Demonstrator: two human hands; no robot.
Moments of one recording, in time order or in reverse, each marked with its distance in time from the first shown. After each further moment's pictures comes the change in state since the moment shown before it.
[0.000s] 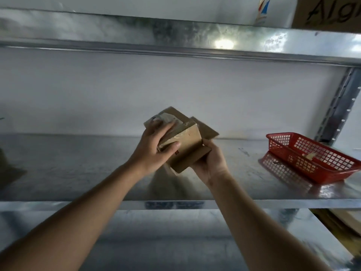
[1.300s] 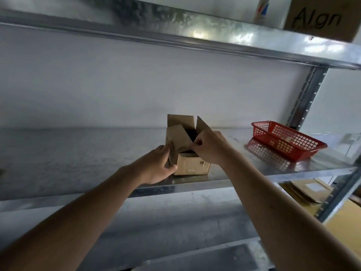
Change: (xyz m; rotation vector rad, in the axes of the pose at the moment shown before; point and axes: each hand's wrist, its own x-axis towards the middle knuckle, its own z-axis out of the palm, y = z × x) left_hand -0.052 -0.032 -0.015 0.180 -0.619 -0.066; right_hand -0.046 0.004 0.062 -2.225 0.228 -0.193
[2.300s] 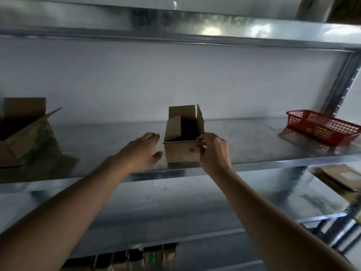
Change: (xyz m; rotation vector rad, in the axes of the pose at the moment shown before) left_hand -0.156 -0.119 -0.110 0.307 0.106 -0.112; right_hand -0.060 -0.153 0.099 0.251 0.421 -0.056
